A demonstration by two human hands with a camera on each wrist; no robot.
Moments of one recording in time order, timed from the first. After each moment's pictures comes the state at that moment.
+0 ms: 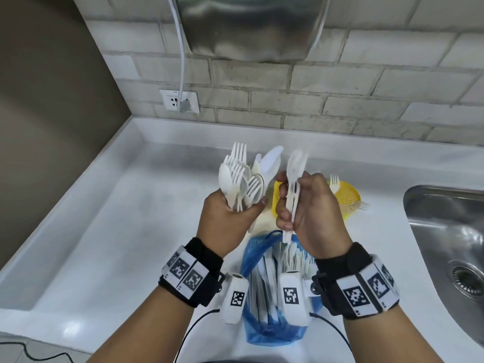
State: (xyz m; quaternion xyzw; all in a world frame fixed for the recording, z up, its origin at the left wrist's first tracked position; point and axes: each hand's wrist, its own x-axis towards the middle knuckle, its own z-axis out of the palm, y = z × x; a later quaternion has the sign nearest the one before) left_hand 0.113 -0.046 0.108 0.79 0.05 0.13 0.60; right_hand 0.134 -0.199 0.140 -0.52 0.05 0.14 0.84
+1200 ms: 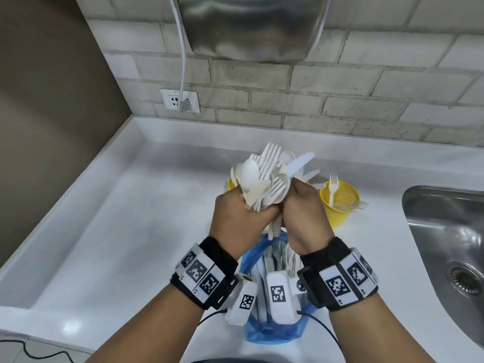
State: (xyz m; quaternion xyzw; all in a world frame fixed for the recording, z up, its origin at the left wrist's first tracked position) left_hand 0.110 -0.069 0.120 0.82 0.04 0.12 0.56; right_hand 0.142 -0.185 0.117 -0.66 0.06 0.06 0.74
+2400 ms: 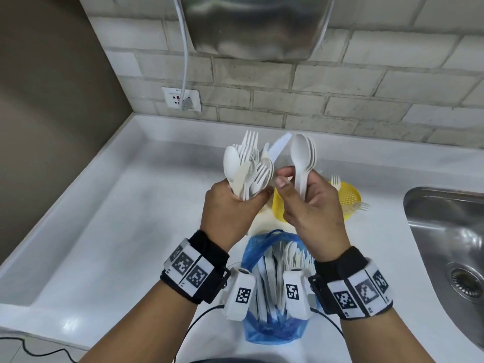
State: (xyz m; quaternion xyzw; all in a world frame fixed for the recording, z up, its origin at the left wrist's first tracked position) left_hand 0.118 -0.053 0.129 0.80 0.09 0.11 0.59; right_hand 0.129 -0.201 0.129 -0.67 -0.10 -0.04 0.74
